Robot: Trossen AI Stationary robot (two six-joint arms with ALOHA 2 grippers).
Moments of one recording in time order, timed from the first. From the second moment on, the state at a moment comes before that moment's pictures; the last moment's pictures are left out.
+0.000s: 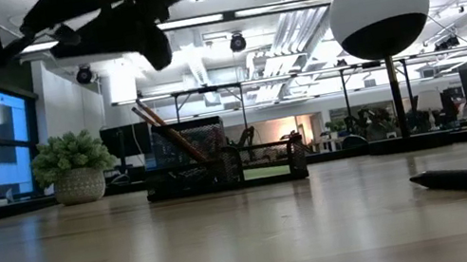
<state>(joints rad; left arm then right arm) -0.59 1.64 1.36 -1.52 -0.51 -0.09 0.19 2.11 1.60 0.08 -0.06 0.28</state>
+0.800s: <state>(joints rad) -0.59 1.64 1.36 -1.42 -0.44 -0.12 0.12 2.14 1.60 0.03 -0.08 0.15</state>
